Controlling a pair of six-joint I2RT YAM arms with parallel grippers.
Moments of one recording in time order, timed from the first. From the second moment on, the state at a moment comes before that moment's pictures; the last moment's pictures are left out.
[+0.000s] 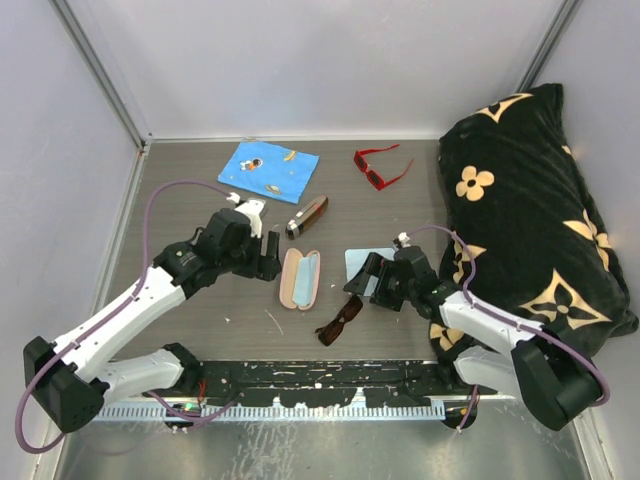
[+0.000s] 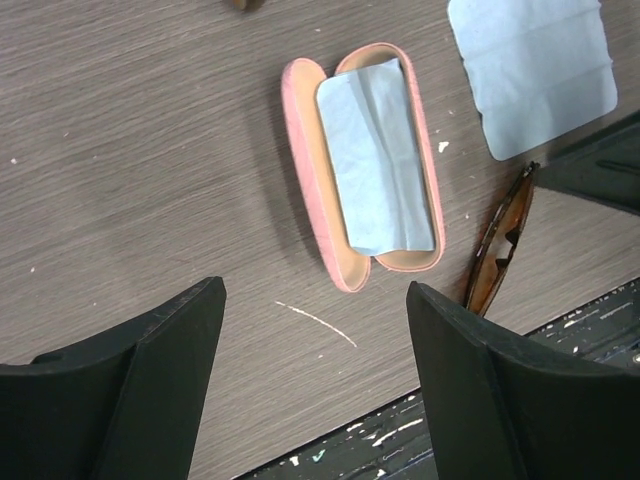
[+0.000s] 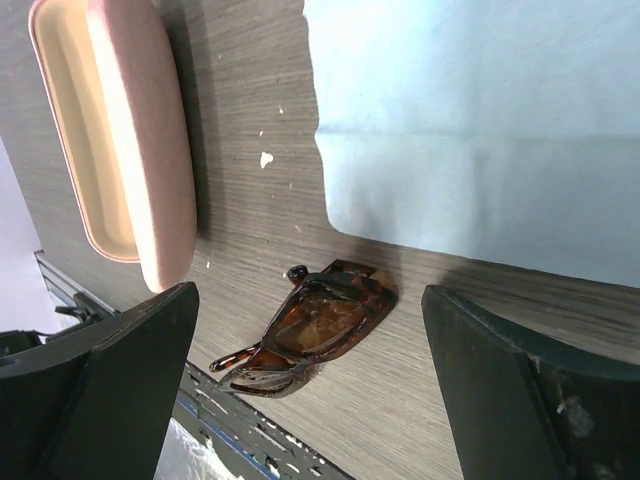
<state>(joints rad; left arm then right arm) -0.66 1.06 0.94 -0.66 -0.03 -0.37 0.54 1.12 0.37 0.00 -0.25 0.91</state>
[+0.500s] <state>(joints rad) -1.01 1.32 1.07 -0.62 -0.12 -0.41 0.51 0.82 0.44 -0.34 0.00 0.88</state>
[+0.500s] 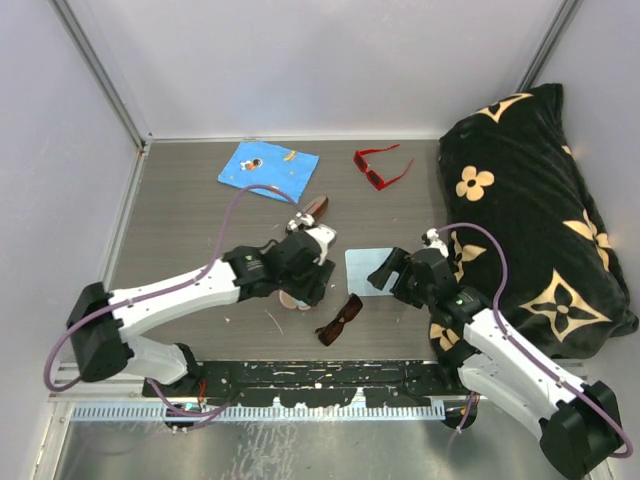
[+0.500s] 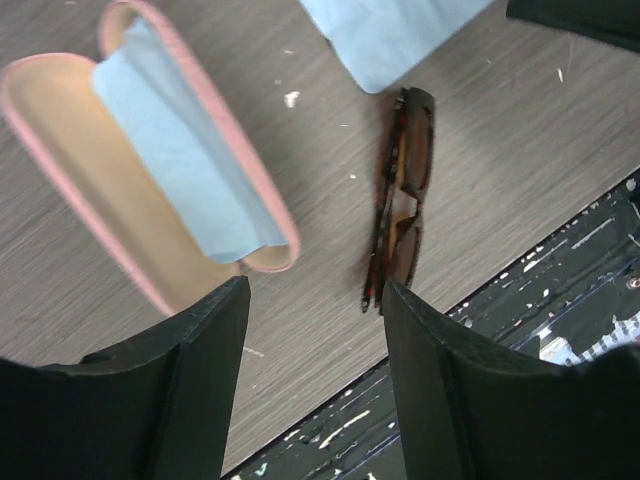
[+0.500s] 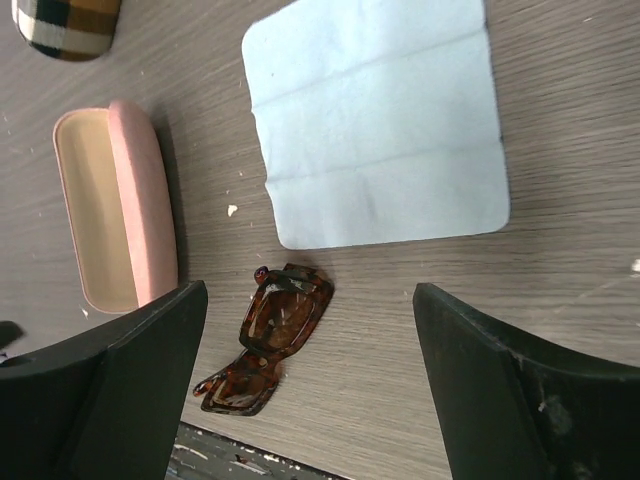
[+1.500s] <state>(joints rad) -1.42 1.93 1.53 -0.86 -0.61 -0.40 0.51 0.43 1.13 -0.64 0.63 0.75</state>
